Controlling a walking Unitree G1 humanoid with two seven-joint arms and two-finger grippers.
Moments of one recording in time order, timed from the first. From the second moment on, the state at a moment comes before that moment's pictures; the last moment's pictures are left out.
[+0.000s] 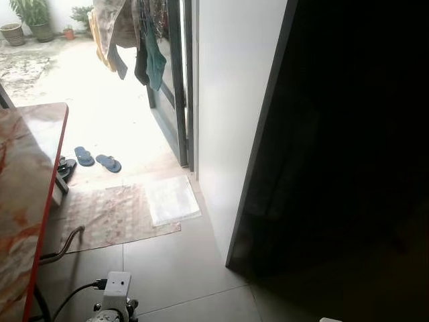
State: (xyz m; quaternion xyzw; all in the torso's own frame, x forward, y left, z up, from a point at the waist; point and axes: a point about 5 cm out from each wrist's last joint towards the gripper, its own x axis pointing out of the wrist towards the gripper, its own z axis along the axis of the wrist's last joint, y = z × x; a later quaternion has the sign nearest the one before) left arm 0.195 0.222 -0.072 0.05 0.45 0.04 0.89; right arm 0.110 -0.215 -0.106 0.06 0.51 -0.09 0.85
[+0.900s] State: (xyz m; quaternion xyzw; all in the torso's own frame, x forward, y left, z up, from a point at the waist) left arm 0.175 0.231 -0.081 0.07 0.48 0.05 0.87; right arm 0.107 -0.211 -0.107 0.06 0.52 -0.08 0.85
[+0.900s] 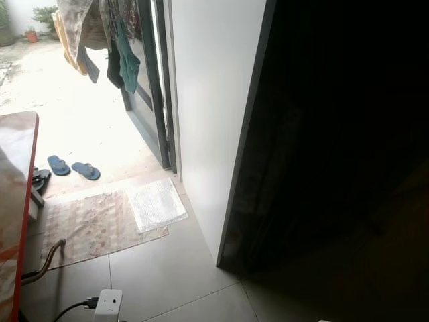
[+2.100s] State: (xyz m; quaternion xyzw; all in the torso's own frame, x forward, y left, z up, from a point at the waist) left arm 0.165 0.243 -0.082 0.10 0.49 0.05 0.86; right arm 0.112 -0.209 -0.106 0.06 0.51 -0.08 0.86
